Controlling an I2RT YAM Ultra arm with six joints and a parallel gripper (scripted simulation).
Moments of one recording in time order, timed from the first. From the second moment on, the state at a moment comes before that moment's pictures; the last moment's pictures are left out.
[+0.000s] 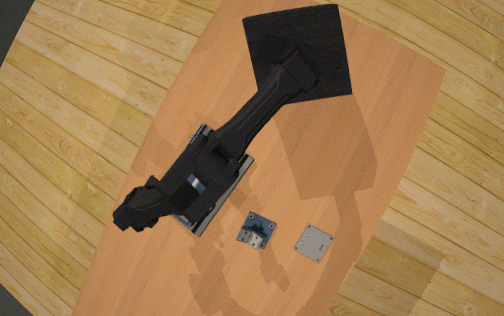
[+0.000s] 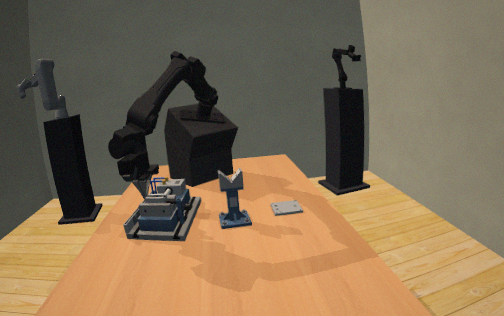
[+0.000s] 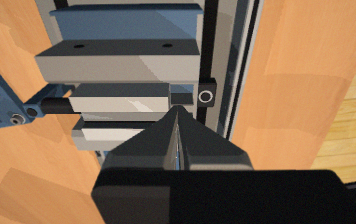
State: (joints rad) arm -0.63 2.46 1.94 -0.80 -0.45 -0.24
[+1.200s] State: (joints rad) arm -0.63 2.46 1.93 -0.79 -0.45 -0.24
